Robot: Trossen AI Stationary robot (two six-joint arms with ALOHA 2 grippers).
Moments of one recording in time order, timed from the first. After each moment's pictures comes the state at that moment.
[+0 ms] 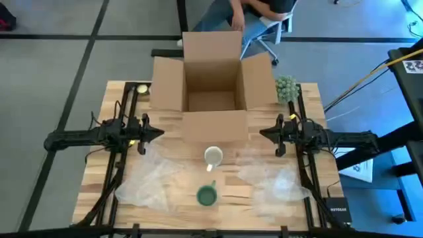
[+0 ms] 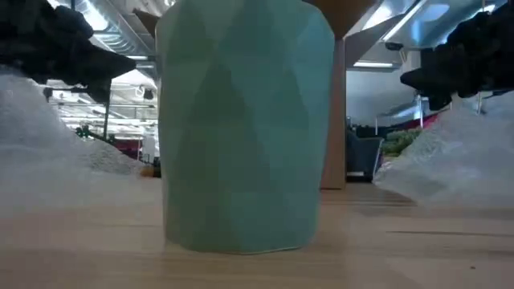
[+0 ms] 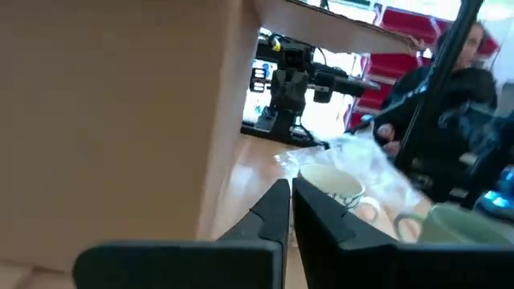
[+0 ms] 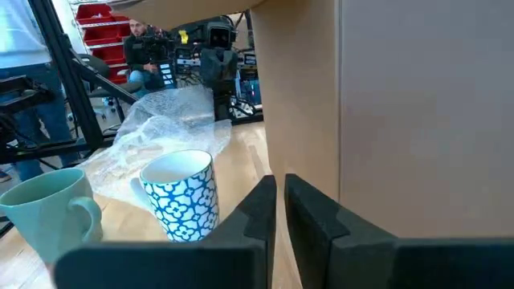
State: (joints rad) left arm 0.06 0.03 0.01 0.05 -0.06 -0.20; right arm -0.01 0.07 0.01 0.03 0.10 0.13
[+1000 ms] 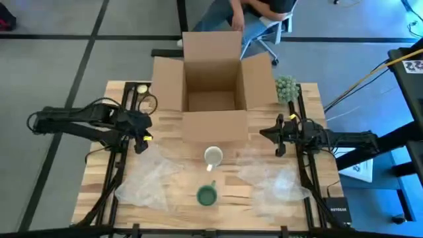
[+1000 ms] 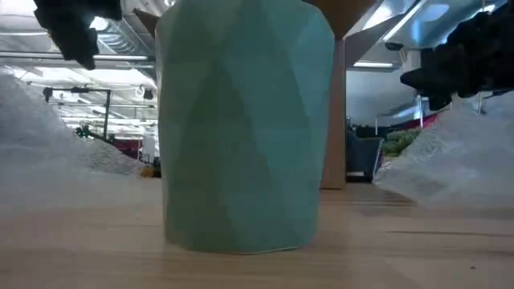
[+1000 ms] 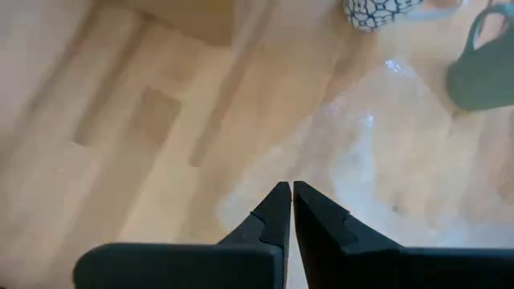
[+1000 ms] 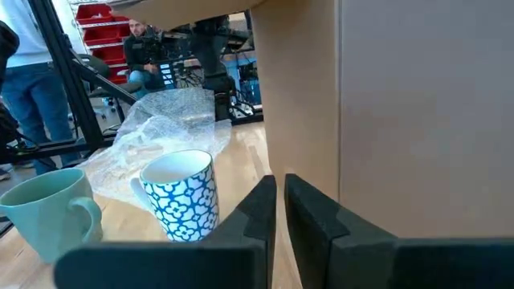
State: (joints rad) left arm -0.02 0.81 0.88 -1.11 -0.06 -0.47; right arm -0.01 0.07 0.01 0.03 0.10 0.13
